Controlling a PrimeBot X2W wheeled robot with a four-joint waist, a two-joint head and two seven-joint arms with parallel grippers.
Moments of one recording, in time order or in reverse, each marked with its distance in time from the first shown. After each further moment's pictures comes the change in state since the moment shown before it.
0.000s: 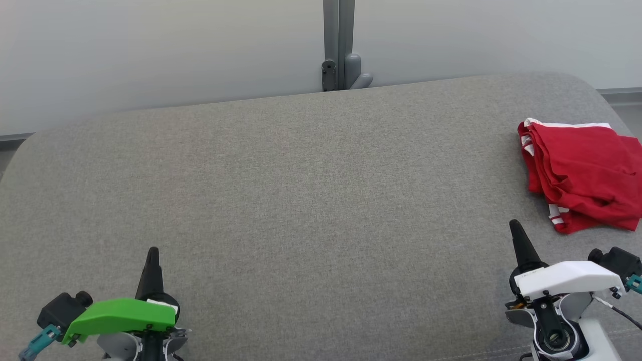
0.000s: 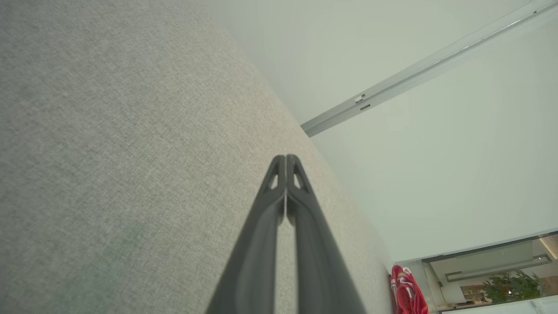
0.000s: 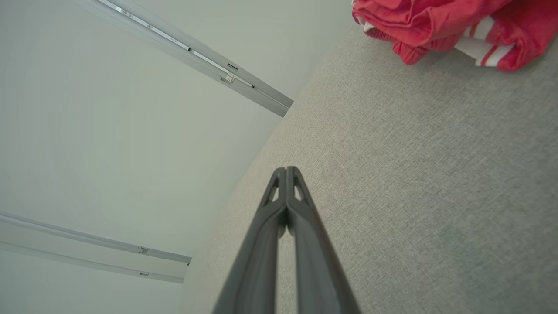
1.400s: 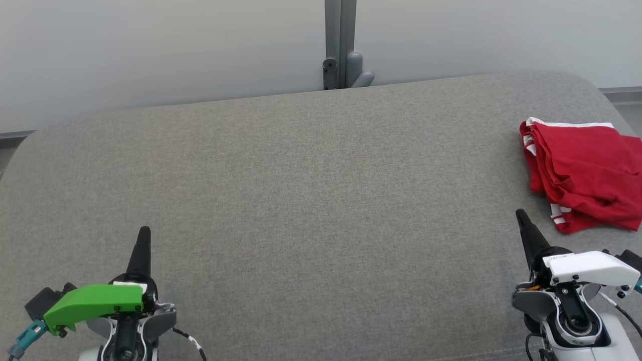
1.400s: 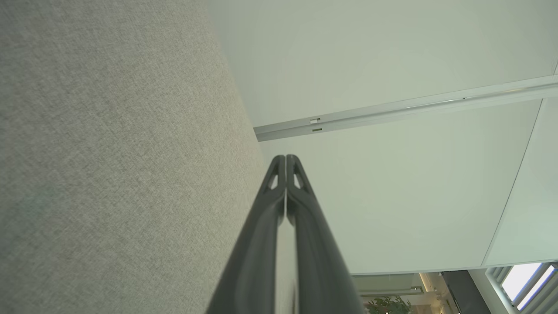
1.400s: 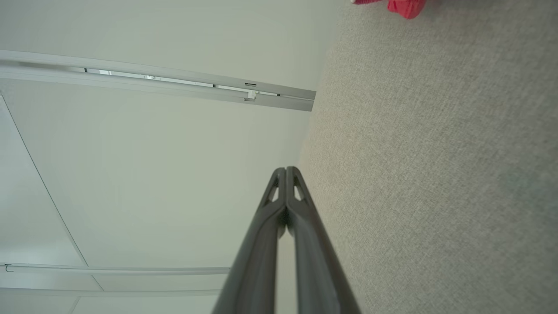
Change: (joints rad) left arm -0.065 -0.002 0.058 0.017 -0.360 -0.045 0.088; right arm -0.045 -0.001 -0.062 0.028 0.390 0.000 0.106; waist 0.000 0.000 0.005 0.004
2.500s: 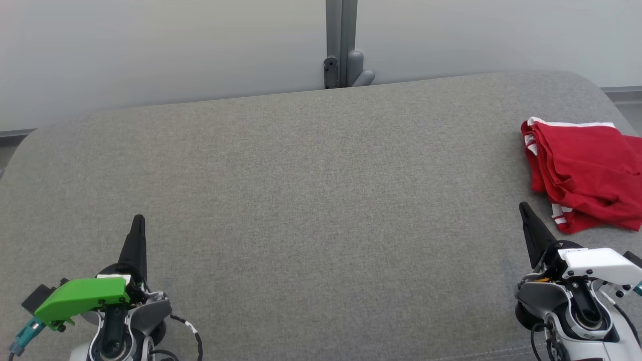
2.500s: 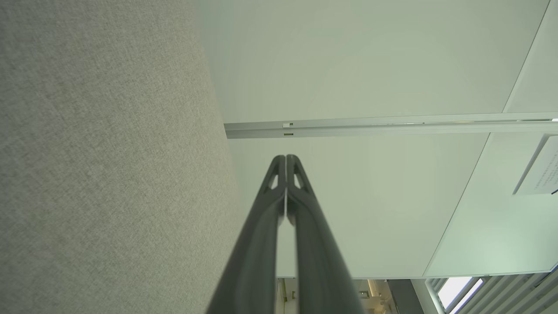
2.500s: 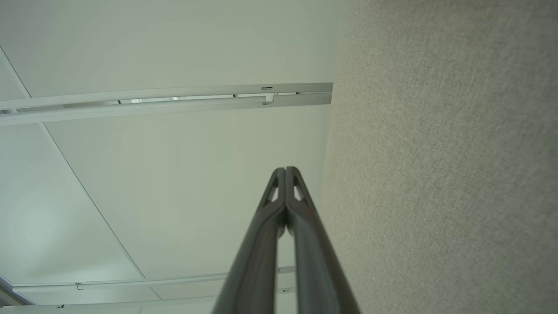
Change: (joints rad) left arm -0.034 -0.001 0.028 0.007 -0.173 -0.022 0.044; right arm -0.025 -0.001 -0.030 0.013 0.187 0.000 0.051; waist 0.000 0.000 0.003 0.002
